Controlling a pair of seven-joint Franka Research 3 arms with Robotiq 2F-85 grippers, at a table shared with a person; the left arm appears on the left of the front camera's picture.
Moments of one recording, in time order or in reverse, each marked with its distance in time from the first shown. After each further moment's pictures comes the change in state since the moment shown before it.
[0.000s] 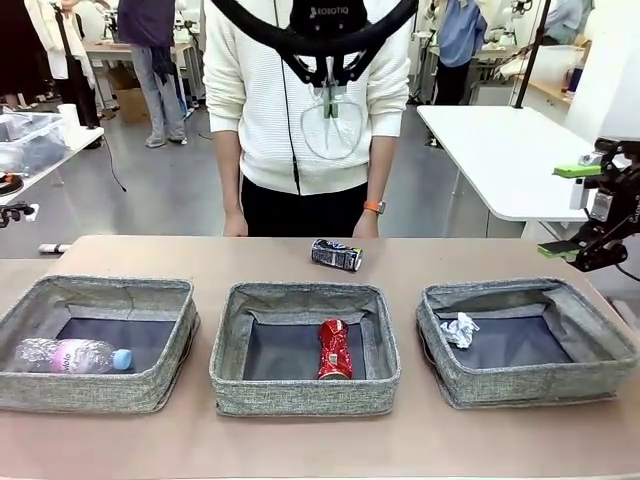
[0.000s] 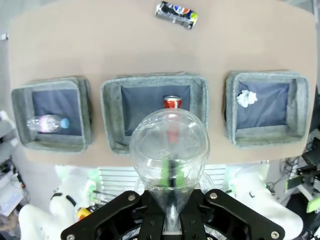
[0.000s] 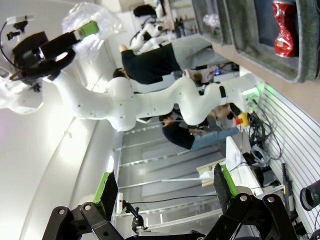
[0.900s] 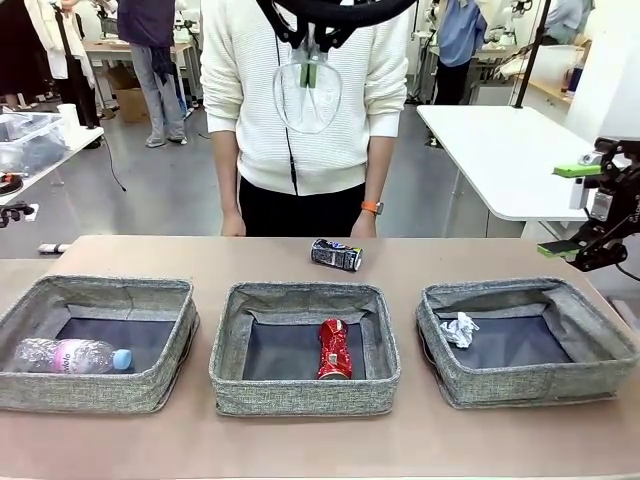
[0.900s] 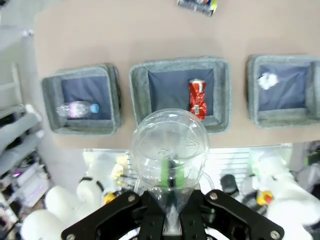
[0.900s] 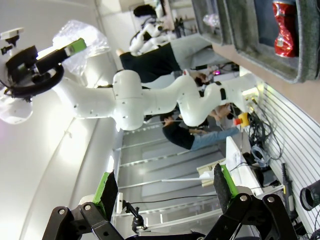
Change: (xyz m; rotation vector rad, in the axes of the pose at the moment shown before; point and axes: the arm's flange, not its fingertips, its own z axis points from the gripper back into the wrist) left arm -0.013 0.004 0.042 0.110 0.050 -0.071; right arm 0.000 0.000 0.000 0.000 0.000 0.000
